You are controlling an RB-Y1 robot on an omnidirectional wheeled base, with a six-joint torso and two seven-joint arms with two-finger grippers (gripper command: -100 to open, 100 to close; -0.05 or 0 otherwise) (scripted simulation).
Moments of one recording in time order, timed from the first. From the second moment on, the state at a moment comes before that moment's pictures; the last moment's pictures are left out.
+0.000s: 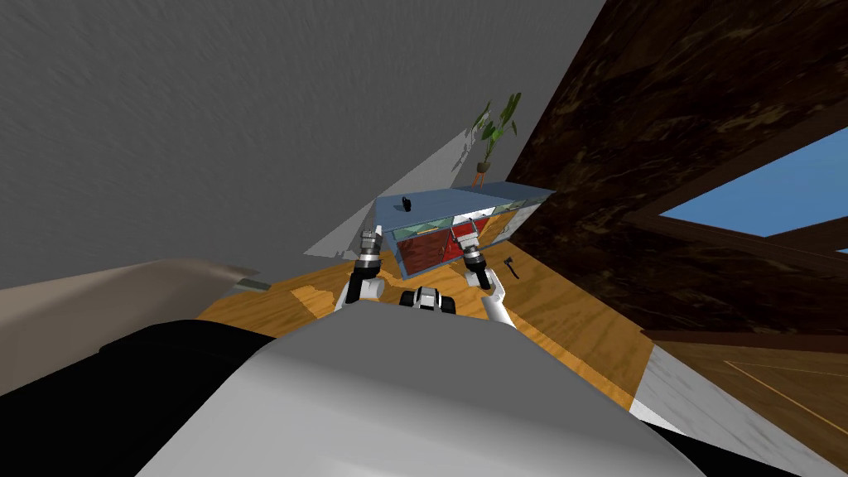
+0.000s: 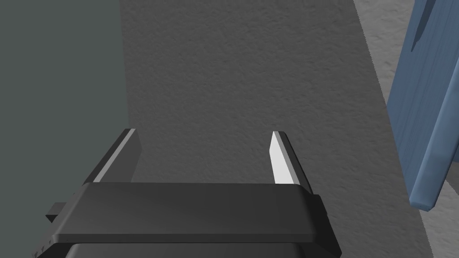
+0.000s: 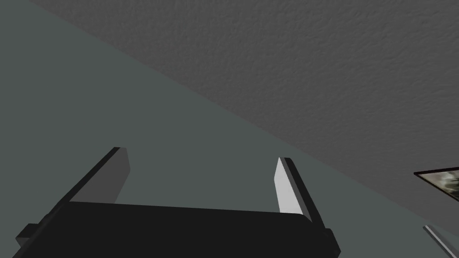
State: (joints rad) left arm 0.47 0.02 -0.05 -2.24 -0.01 -0.36 -0.16; right arm 0.00 -0.20 0.14 -1.65 0.24 -0.66 1.47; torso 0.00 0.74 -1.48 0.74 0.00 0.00
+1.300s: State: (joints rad) left arm 0.47 0.02 -0.05 -2.24 -0.01 -0.36 -0.16; right arm -0.11 -0.19 0.17 -1.43 0.34 -0.68 1.80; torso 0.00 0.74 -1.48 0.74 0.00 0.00
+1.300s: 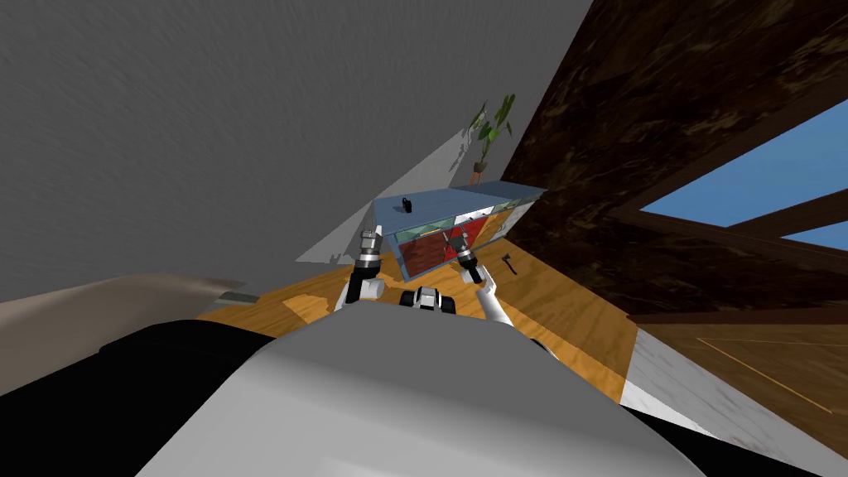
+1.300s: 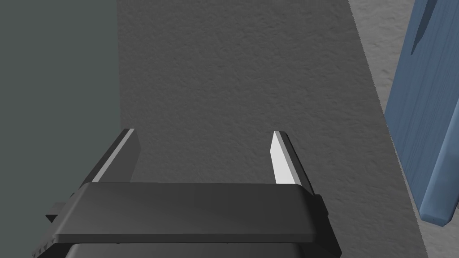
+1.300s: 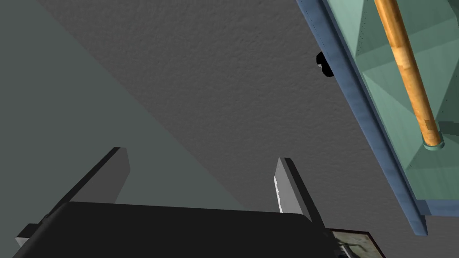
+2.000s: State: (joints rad) left arm 0.47 0.02 -0.05 -2.24 -0.01 -0.36 -0.16; right arm -0.18 -0.17 0.18 -1.29 0.42 -0.67 2.00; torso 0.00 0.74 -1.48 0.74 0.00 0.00
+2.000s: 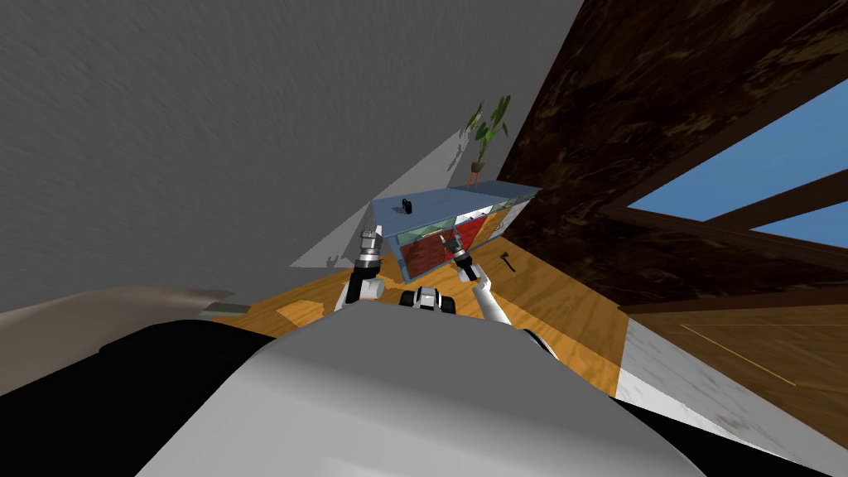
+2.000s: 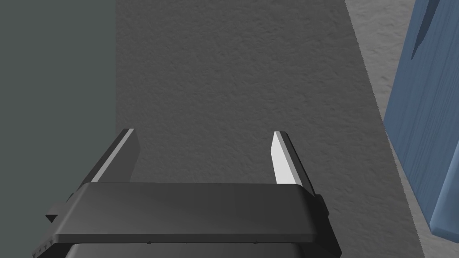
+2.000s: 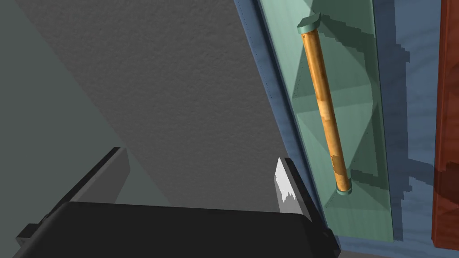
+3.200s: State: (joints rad) left arm 0.47 0.02 -0.05 -2.24 -0.01 -0.36 -0.16; right arm -0.27 -0.10 0.20 -1.05 0.54 -0.66 2.32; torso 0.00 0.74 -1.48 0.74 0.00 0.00
